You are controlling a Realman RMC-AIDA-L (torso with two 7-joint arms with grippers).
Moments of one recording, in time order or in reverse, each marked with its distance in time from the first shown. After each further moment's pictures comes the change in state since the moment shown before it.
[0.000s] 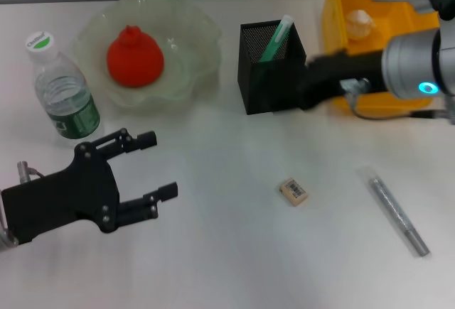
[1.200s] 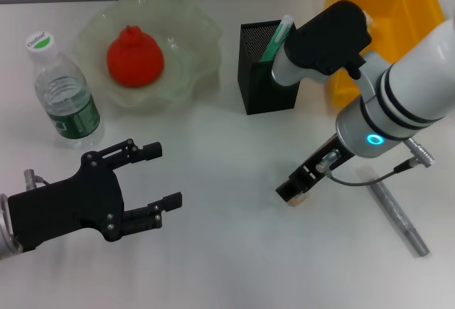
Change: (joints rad) left arm 0.001 -0.007 0.002 0.002 0.032 -0.009 -0.030; right arm 0.247 0.007 -0.240 0.209 -0.279 -0.233 0.394
